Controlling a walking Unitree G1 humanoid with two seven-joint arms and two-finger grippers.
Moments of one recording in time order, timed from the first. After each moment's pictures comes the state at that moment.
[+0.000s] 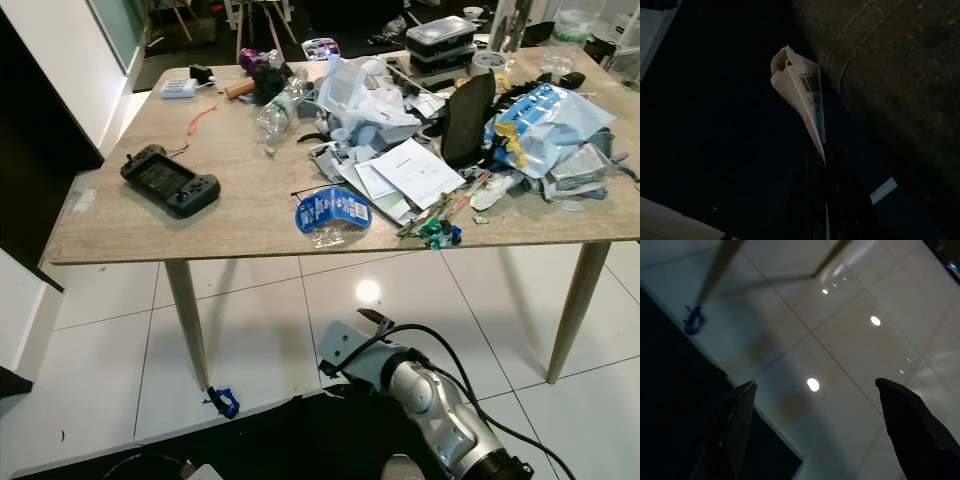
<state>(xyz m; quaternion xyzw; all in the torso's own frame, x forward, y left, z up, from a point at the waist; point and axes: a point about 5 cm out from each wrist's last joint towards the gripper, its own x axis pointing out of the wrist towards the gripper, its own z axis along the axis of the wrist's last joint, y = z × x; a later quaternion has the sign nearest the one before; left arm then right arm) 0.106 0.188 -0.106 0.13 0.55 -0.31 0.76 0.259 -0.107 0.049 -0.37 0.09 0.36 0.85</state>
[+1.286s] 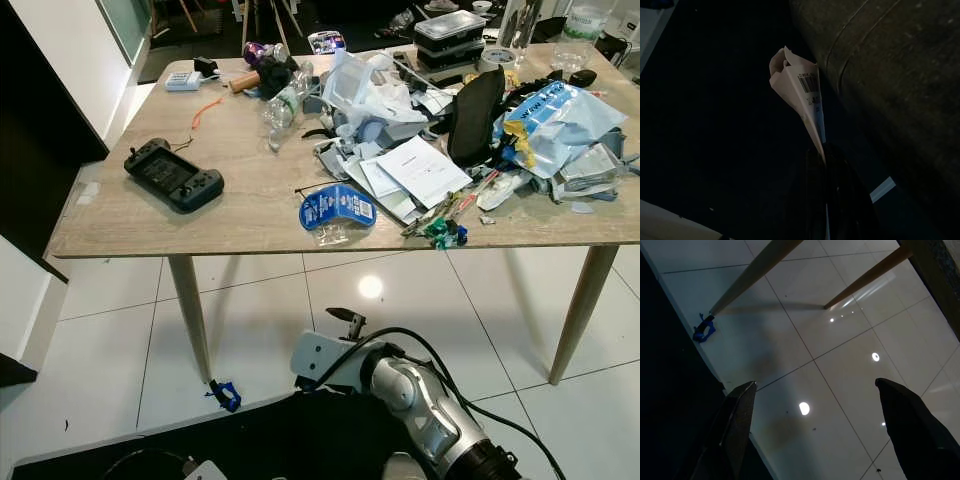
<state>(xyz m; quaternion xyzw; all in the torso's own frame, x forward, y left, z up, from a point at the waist) 0.108 0.188 -0.105 0.13 0.55 -0.31 0.76 0.261 -0.086 0.061 -0.41 0.03 0.41 0.82</state>
